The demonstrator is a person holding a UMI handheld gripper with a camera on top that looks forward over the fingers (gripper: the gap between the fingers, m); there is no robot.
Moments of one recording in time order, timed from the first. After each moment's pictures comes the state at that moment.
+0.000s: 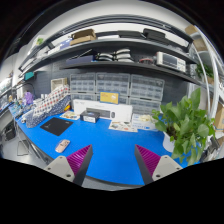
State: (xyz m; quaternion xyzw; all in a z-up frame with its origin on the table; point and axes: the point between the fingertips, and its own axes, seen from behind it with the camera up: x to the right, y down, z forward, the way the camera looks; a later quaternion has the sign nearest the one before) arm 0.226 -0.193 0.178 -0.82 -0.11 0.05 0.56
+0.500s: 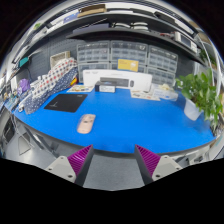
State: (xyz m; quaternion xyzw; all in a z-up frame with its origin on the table) arm 0.055 -0.234 0.046 -0.89 -0.08 0.03 0.46
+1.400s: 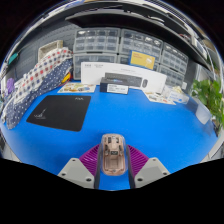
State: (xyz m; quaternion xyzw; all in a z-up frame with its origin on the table) arm -0.073 -0.090 -0.012 -0.89 -0.03 -0.03 0.45
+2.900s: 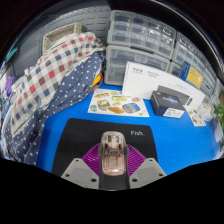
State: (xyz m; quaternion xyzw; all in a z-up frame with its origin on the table) arm -0.291 0.073 -0.003 -0.92 -0.06 -0.02 0.39
